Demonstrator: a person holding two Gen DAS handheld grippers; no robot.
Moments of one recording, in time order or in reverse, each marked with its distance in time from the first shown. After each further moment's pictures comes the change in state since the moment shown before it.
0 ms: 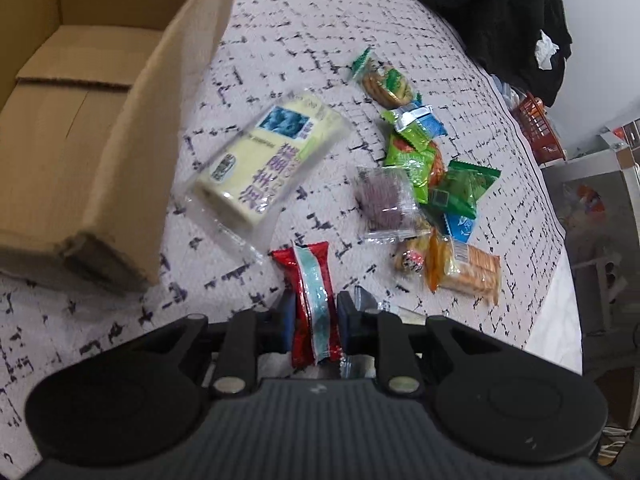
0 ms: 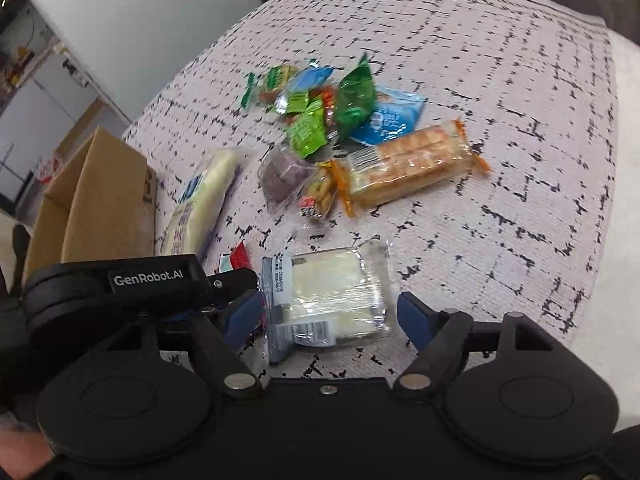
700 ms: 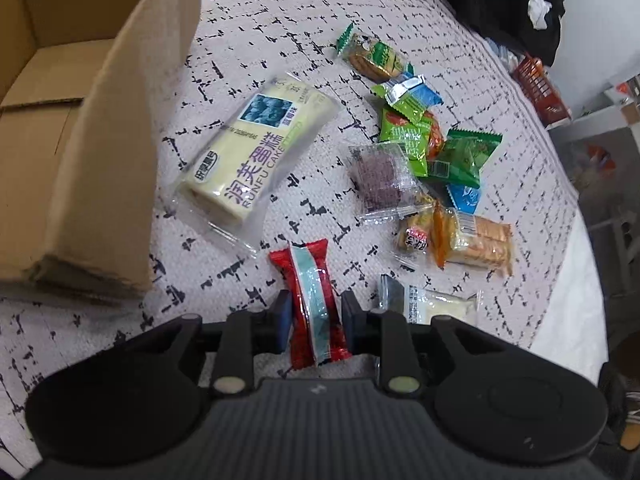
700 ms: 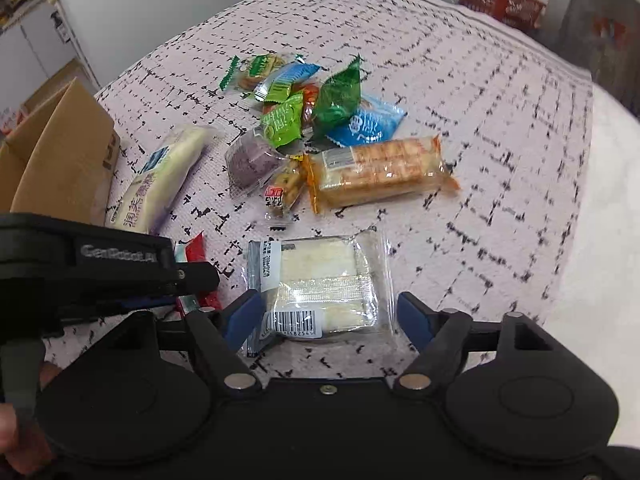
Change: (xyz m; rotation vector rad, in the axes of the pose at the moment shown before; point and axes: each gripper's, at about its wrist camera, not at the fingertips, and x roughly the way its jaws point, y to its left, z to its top) left arm 0.007 -0.019 0.000 0.117 0.050 0.077; right arm 0.004 0.009 -0.007 -0.152 -0.019 -0.178
